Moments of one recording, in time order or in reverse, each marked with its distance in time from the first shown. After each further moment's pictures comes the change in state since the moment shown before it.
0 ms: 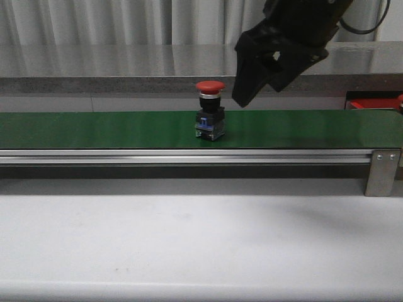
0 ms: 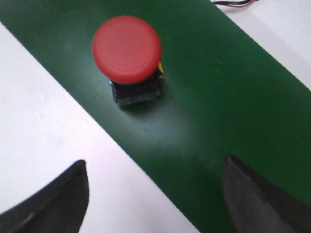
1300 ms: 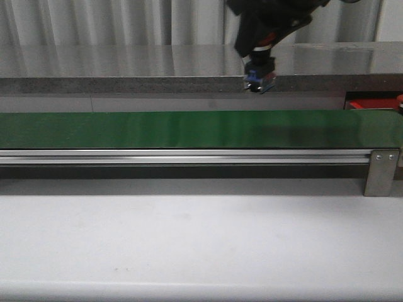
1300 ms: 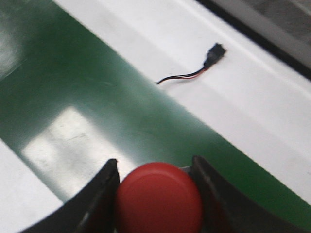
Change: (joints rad) left arm 0.000 0.000 0.000 0.000 0.000 0.000; right arm -0.078 0.043 -0.173 0.034 -0.037 0.033
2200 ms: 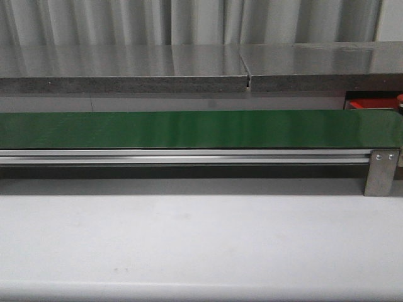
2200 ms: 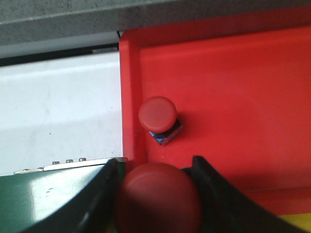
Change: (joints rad) left arm 0.000 0.000 0.000 0.000 0.000 0.000; right arm -0.635 0.053 0.000 0.079 -0.031 0.130
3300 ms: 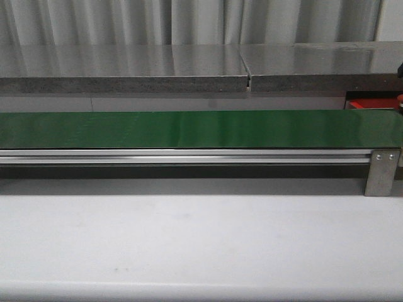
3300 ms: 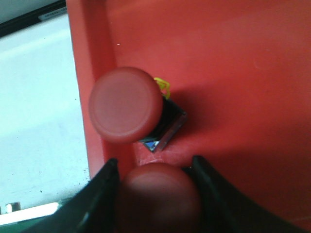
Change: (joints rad) left arm 0.000 0.000 0.000 0.000 0.000 0.000; right arm 0.000 0.265 0.000 0.148 -0.158 0.000
